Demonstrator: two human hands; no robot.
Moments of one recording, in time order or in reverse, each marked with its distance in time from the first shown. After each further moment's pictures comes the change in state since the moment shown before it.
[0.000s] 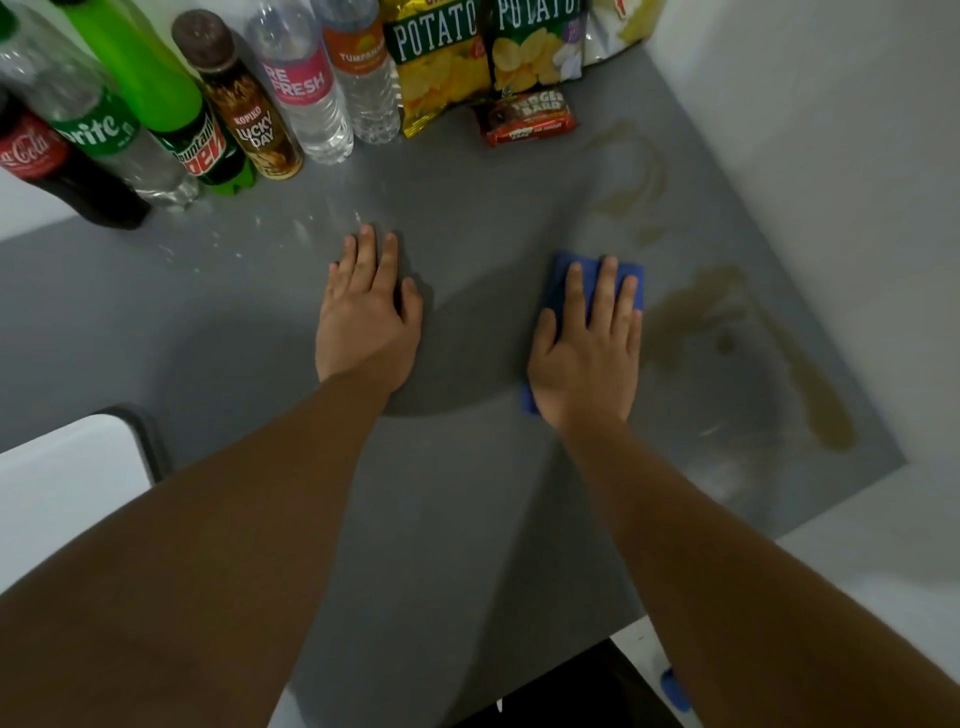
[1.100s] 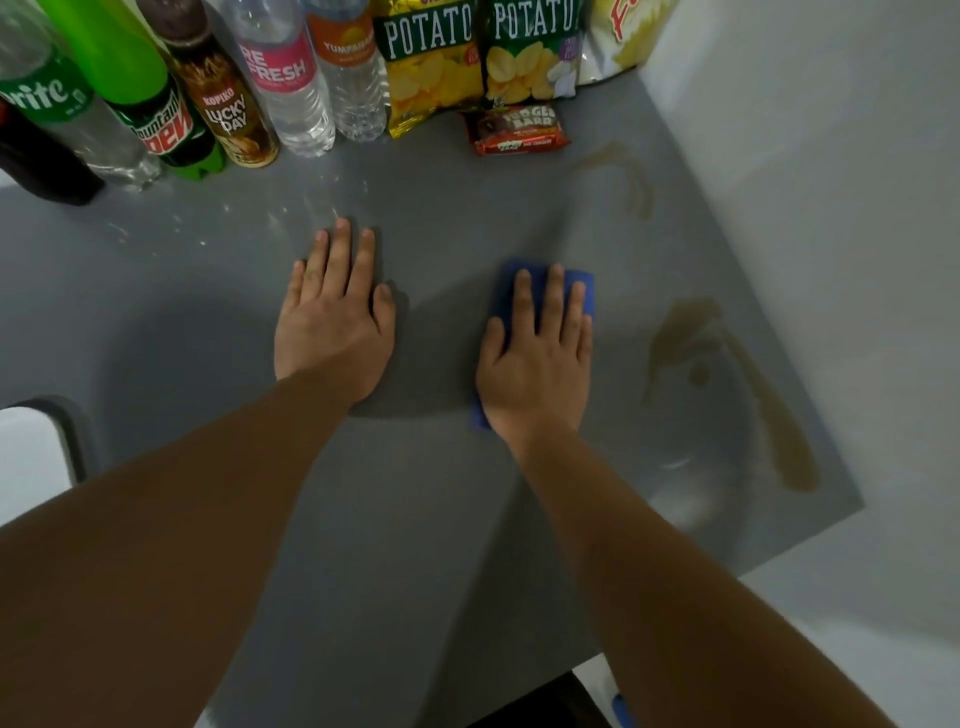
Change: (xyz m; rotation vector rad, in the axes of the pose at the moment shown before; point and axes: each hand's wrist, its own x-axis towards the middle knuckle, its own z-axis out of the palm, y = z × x) left_hand 0.001 0.002 0.004 0.115 -0.035 -0.025; right_hand 0.011 -0.017 0.009 0.014 -0.020 -0.107
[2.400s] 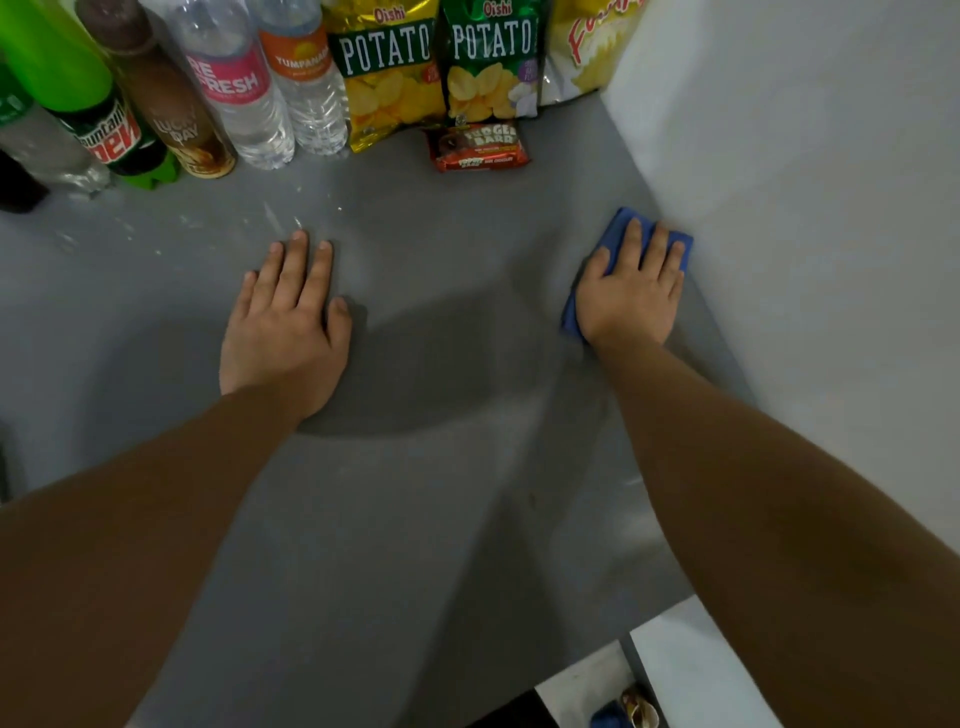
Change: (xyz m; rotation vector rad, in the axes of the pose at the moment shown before) left_hand -0.001 0.002 -0.003 -0.008 0.019 -0.007; right_hand 0.132 0.109 -0.034 -0.003 -0.020 0.264
